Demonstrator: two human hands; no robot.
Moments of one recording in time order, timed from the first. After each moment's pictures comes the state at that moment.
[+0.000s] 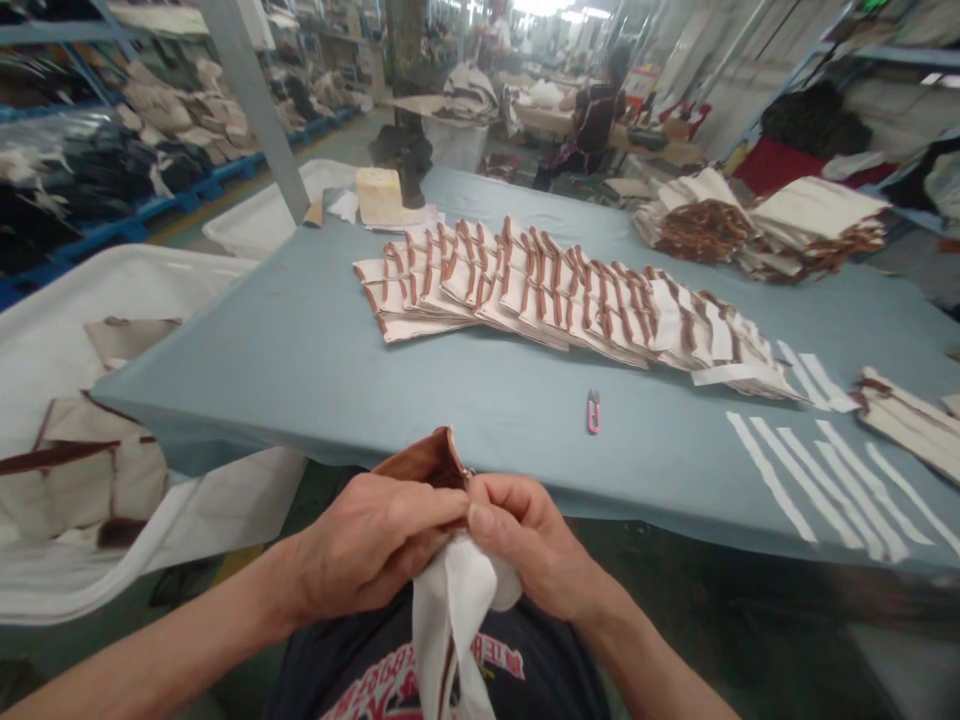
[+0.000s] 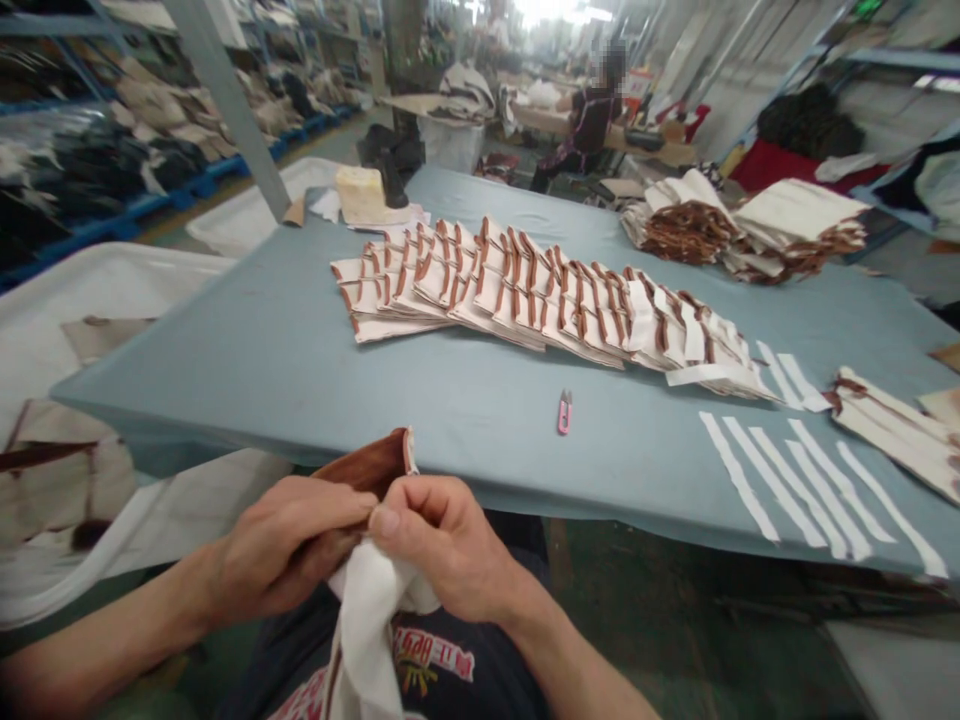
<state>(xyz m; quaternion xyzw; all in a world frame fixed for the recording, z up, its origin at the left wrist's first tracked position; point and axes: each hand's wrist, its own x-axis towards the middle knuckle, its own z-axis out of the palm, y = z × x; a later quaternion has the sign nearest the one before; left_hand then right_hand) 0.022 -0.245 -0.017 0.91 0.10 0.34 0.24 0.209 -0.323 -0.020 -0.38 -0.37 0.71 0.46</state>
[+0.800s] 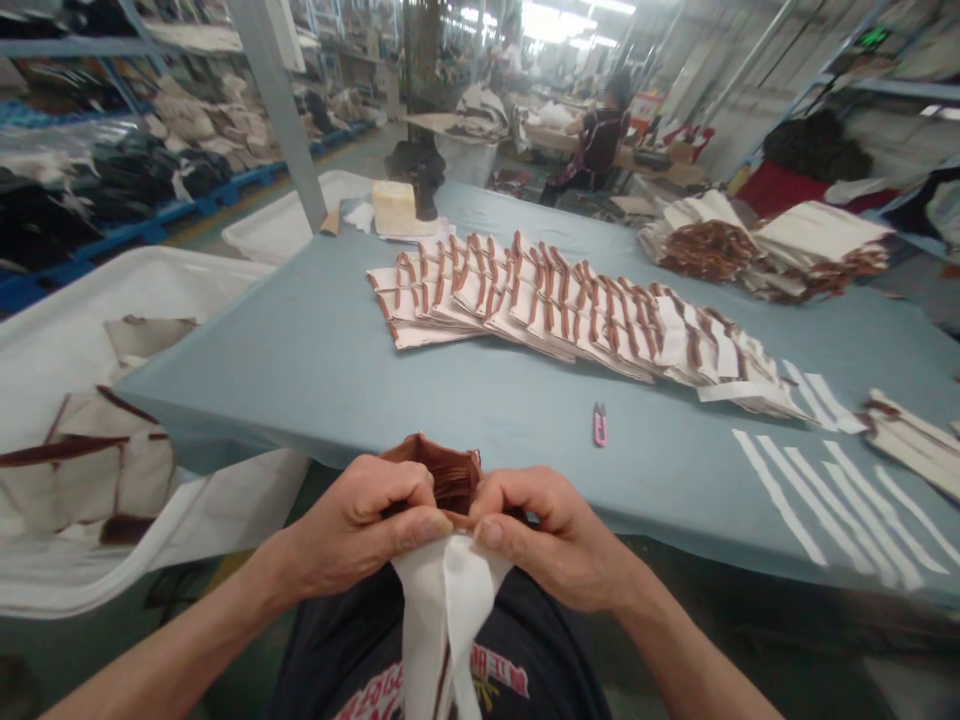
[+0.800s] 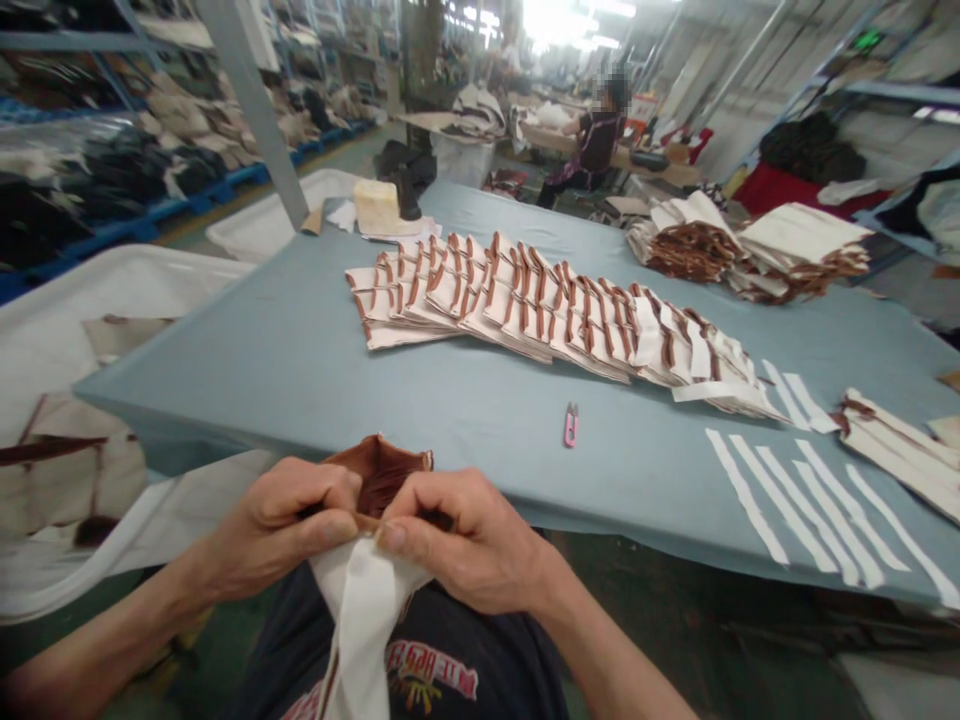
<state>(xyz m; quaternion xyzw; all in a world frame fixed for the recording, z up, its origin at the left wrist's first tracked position) 0.011 -0.232 -0.016 0.81 0.15 0.31 0.49 0.229 -0.309 0.003 -0.38 -0.62 0.55 0.41</state>
